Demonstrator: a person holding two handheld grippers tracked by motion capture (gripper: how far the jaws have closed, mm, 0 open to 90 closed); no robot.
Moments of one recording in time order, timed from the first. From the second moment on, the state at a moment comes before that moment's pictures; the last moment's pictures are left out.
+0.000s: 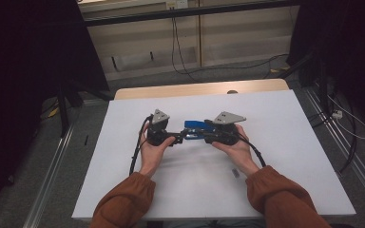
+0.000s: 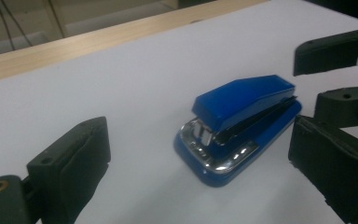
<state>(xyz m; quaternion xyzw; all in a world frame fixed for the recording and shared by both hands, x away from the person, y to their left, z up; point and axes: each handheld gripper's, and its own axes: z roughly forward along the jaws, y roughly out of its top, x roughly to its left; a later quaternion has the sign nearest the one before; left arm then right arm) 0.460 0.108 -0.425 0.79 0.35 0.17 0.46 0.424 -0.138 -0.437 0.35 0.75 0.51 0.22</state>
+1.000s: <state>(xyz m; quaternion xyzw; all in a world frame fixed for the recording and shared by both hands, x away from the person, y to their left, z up) 0.462 0.107 -0.435 0.82 0.33 0.14 0.44 0.441 -0.113 -0.444 0.34 0.79 0.47 0.19</state>
